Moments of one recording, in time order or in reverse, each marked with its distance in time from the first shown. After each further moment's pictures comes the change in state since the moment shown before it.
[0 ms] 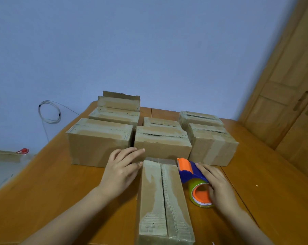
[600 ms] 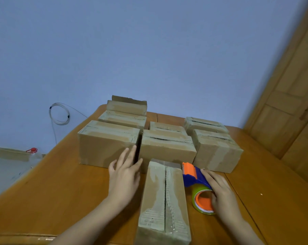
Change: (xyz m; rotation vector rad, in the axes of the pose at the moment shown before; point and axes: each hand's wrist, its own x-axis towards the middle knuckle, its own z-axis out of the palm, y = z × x) left_hand -0.004 0.031 -0.013 0.081 -0.201 -0.538; right_hand -0.007 -0.013 0.000 -0.014 0.025 0.037
